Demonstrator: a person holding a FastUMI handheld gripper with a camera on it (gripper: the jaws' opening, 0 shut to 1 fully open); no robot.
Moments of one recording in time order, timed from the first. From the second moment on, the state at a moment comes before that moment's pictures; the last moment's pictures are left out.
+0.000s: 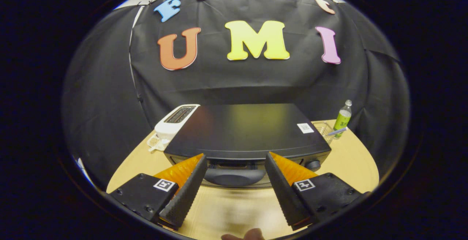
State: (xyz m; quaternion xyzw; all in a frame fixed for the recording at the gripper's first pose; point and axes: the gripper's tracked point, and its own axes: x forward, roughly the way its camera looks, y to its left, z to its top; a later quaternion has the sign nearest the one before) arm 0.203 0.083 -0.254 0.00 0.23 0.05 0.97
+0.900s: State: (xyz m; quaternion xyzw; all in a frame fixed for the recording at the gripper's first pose) arm 0.156 0.075 -0.302 -0.03 0.26 0.01 0.96
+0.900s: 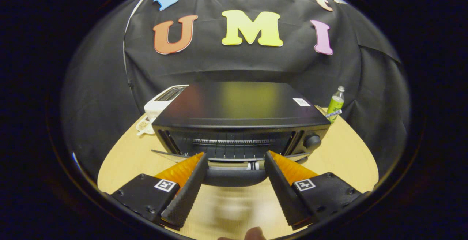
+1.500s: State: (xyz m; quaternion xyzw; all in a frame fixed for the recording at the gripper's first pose) arm 0.088 0.068 -0.383 0.01 0.37 0.02 0.93
